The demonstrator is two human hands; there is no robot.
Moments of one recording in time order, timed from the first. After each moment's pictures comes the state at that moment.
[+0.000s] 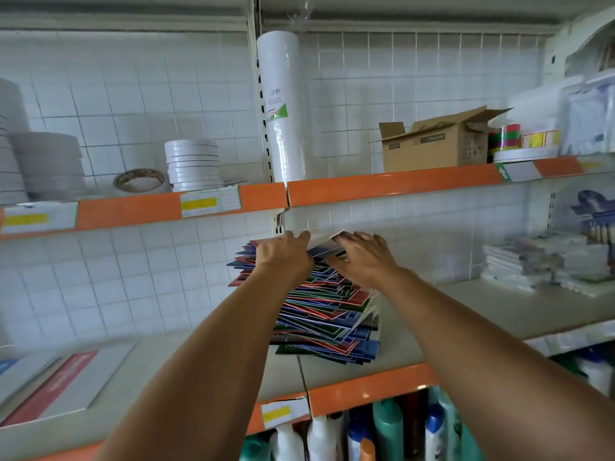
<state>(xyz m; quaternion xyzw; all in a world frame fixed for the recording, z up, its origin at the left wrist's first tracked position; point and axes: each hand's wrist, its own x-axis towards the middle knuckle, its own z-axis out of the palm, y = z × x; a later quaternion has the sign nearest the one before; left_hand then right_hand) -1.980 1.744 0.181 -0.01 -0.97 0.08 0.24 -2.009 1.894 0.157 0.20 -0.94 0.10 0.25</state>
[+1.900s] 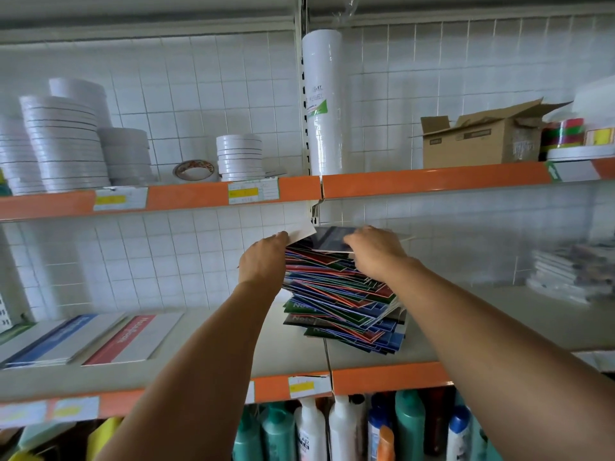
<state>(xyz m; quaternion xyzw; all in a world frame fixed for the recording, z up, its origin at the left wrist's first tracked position) -1.922 1.689 0.163 0.08 -0.94 -0.02 0.32 -1.979 1.867 0.174 0.24 -0.94 0.01 0.25</state>
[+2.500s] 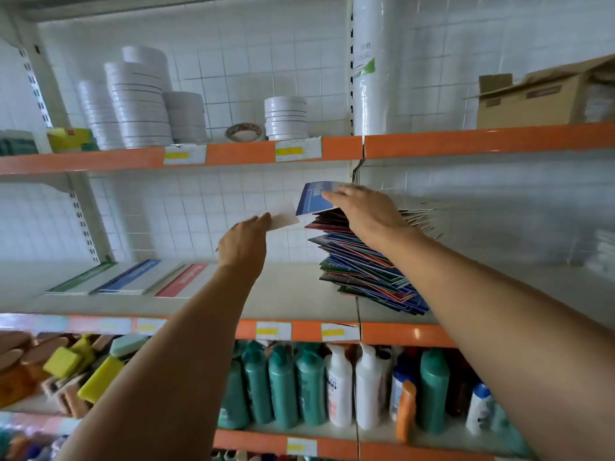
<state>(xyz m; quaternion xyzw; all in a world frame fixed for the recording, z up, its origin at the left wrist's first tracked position) -1.837 1.640 0.137 0.18 -0.92 -0.02 0.34 -1.916 1.828 0.182 0.37 -0.88 0.04 0.30</state>
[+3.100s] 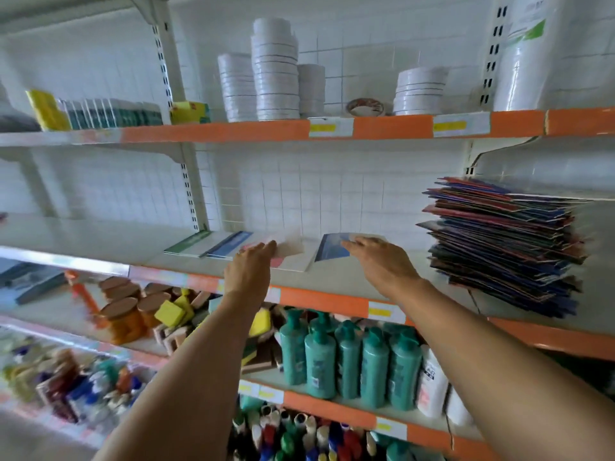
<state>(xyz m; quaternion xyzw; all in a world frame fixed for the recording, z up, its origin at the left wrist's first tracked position) -1.707 1.462 0.078 0.28 -0.92 -0.04 0.25 -1.839 1.640 0.087 0.43 -0.88 0.01 0.18</state>
